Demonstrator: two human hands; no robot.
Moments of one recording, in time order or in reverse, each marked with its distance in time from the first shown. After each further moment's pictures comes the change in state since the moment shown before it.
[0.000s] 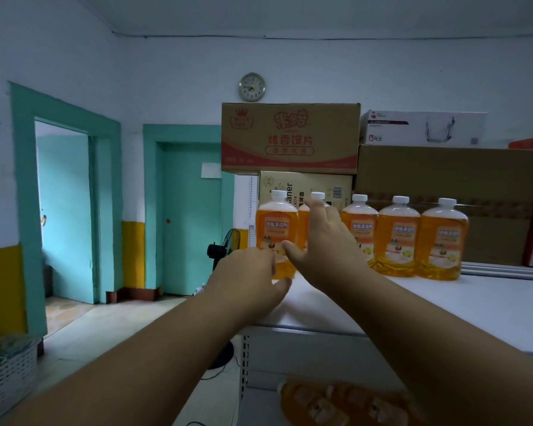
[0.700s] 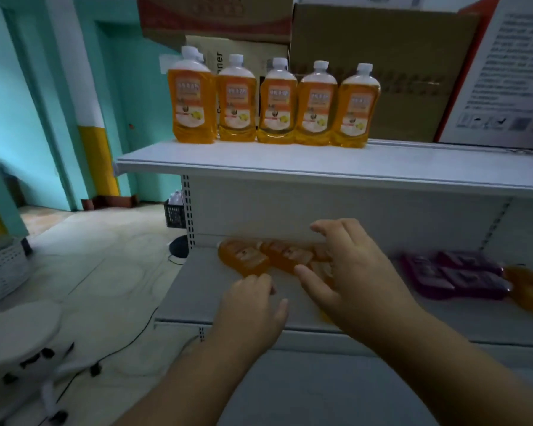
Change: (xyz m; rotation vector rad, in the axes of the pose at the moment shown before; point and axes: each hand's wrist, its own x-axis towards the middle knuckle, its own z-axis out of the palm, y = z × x) left_hand -0.214 0.162 0.166 -0.196 -0.219 -0.133; right_hand -0.275 0.100 -0.134 0.020 -0.244 -0.028
